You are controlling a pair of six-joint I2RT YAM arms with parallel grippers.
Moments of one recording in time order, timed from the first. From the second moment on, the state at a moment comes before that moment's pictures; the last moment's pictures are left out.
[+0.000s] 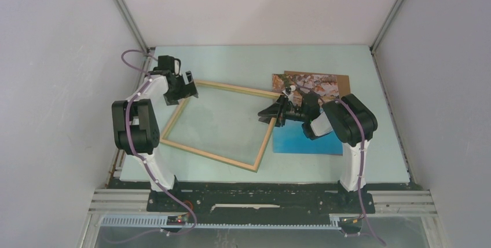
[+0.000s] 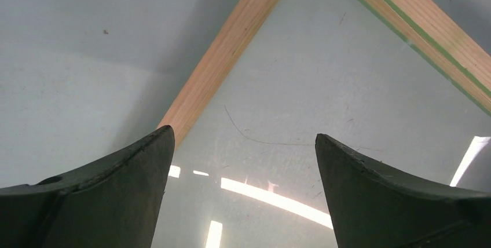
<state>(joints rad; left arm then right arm) 0.05 1.83 1.34 -0.59 0.08 -0.29 0.37 2.04 0.70 1.23 -0.95 1.54</state>
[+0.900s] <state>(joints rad) 0.13 1.77 1.34 -0.58 0.18 -0.29 0.38 2.01 0.71 1.32 -0.96 1.64</state>
